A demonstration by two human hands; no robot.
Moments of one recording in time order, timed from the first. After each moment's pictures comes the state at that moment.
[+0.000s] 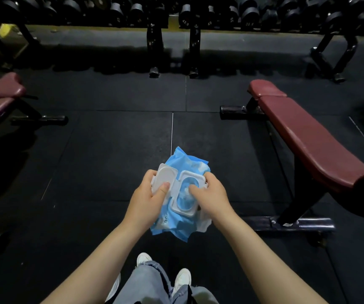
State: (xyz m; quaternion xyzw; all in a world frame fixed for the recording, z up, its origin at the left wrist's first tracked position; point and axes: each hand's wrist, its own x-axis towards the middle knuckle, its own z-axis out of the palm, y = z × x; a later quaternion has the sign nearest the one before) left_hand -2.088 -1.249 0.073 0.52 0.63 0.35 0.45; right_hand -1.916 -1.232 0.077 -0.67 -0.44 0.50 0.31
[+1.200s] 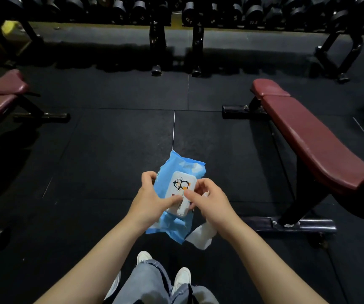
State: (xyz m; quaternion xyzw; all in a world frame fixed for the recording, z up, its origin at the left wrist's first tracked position) left_hand -2.087 -1.242 0.067 0.49 0.68 0.26 0.48; right_hand -1.910 -1.244 0.074 -0.59 -0.45 0.58 0.33
